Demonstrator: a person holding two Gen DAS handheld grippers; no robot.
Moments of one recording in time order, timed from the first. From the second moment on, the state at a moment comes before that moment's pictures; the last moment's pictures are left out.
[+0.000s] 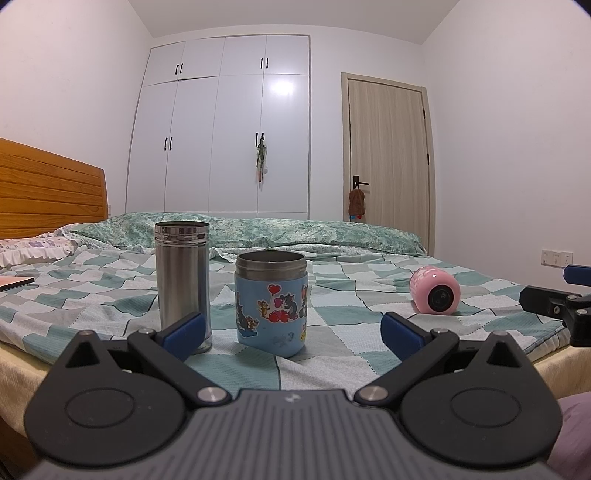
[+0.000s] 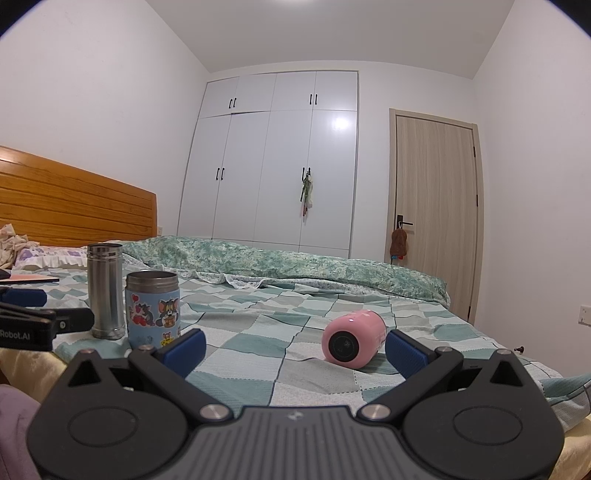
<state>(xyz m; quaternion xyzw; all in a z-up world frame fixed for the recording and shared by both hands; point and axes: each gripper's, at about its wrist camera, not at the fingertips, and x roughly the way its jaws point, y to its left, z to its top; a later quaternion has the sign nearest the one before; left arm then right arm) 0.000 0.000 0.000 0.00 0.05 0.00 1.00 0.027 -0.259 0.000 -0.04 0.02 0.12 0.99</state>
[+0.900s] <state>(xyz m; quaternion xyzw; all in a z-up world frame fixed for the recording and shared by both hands) 0.045 -0.022 0.016 0.02 0.08 -0.05 1.00 0.071 -0.268 0.018 -0.04 0.07 0.14 0.99</state>
